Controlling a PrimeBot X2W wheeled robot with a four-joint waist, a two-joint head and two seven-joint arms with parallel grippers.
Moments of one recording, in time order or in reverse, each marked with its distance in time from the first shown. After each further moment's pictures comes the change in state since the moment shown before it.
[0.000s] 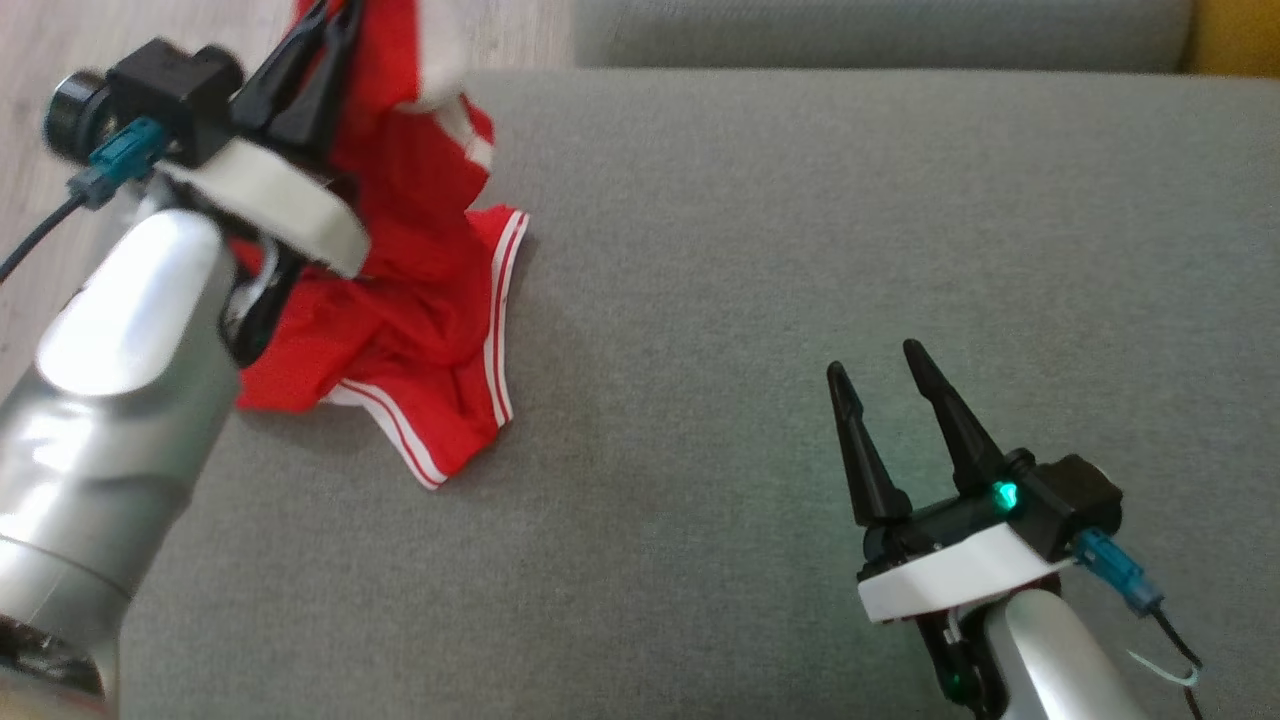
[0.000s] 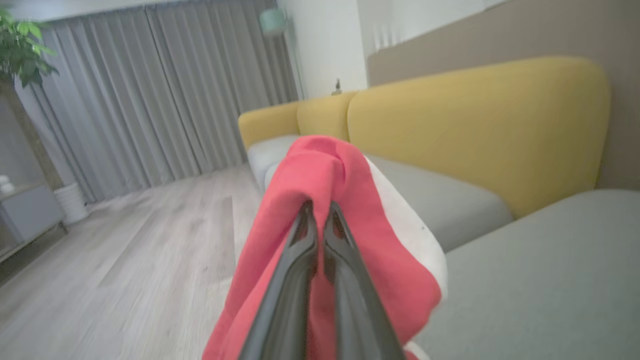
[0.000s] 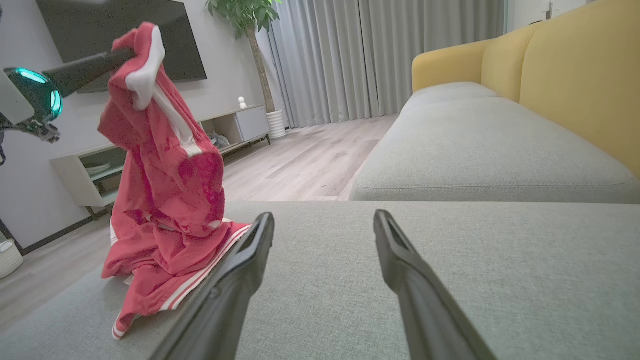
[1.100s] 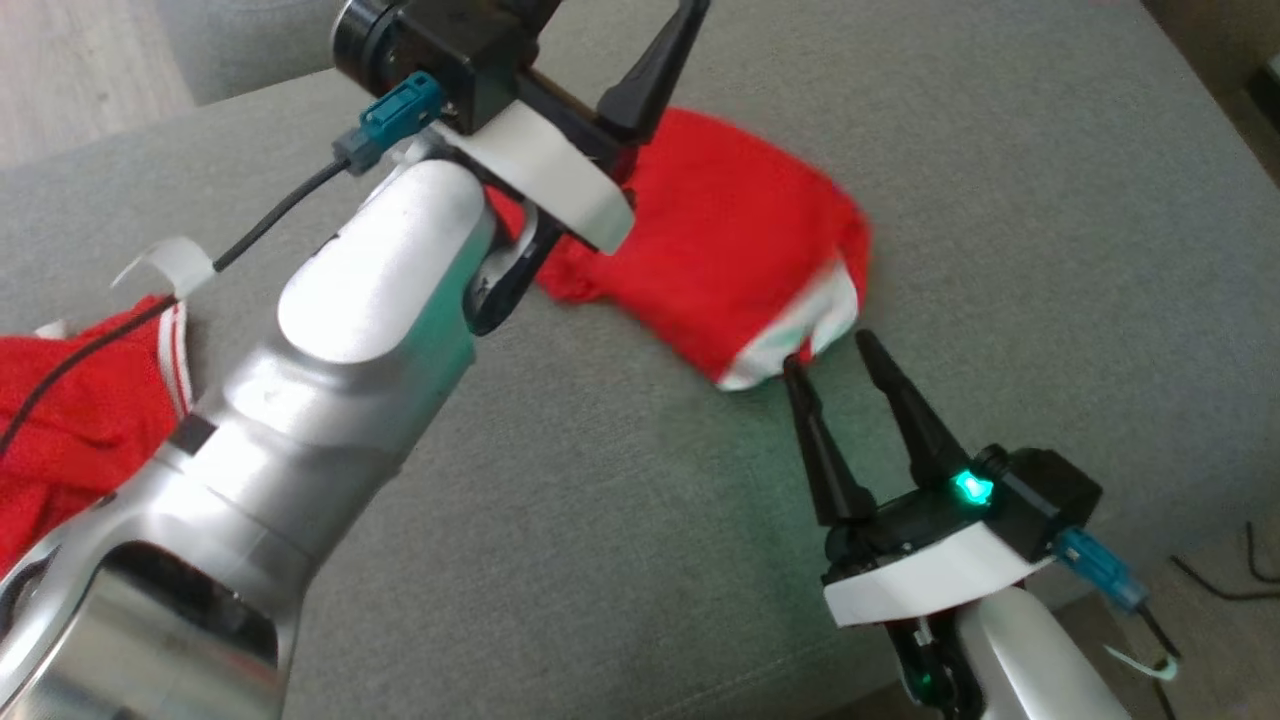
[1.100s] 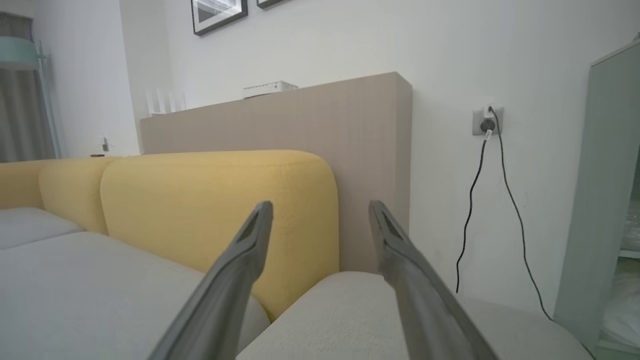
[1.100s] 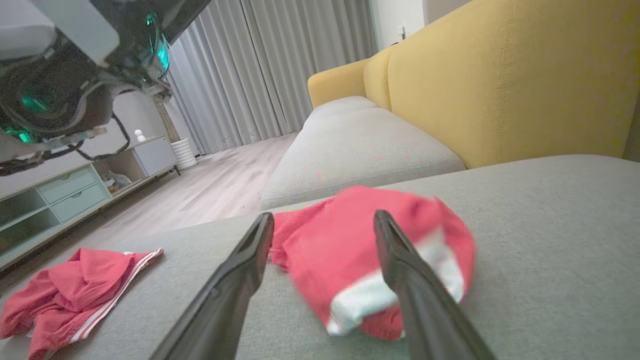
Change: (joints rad) left arm -0.084 -0.263 -0.063 -0.097 0.008 0.024 -0.008; right arm -0.010 0.000 0.093 -0.059 0.087 0.000 0.000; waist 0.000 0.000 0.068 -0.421
